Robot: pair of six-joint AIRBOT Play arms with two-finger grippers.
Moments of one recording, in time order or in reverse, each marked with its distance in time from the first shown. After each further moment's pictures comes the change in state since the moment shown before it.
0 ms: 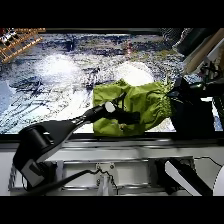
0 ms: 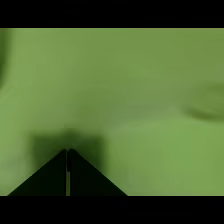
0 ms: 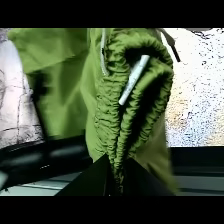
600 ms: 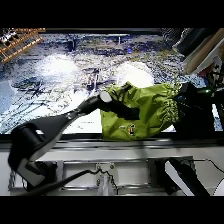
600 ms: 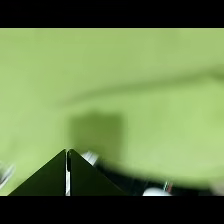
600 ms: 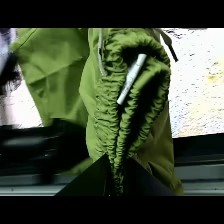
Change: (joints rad) left arm 0.129 0.089 0.056 0.044 -0.269 0.203; right arm 0.000 0.096 0.000 -0.103 0.036 0.018
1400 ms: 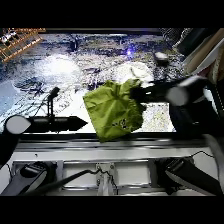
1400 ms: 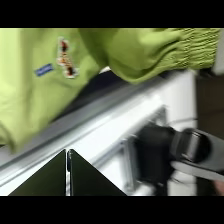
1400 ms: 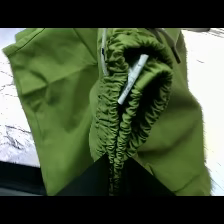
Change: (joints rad) left arm 0.459 1.098 -0.766 0.307 -0.145 -0.191; right arm 0.885 -0.185 -0.002 -0.484 -0.416 0.457
